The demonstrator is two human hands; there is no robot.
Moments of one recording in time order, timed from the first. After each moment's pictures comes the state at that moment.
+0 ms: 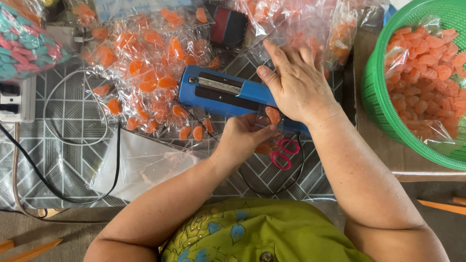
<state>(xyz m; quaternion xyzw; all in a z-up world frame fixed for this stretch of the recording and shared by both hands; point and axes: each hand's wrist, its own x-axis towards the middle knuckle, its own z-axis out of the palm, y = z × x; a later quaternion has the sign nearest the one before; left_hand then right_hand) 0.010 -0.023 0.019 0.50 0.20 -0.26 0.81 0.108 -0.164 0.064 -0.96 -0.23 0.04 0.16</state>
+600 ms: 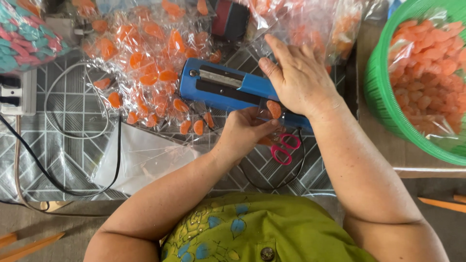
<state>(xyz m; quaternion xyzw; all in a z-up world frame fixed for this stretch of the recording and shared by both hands) 0.010 -0.024 0.007 0.53 0.15 -0.23 0.80 0.110 -0.160 0.072 -0.96 -0.21 0.09 0.16</state>
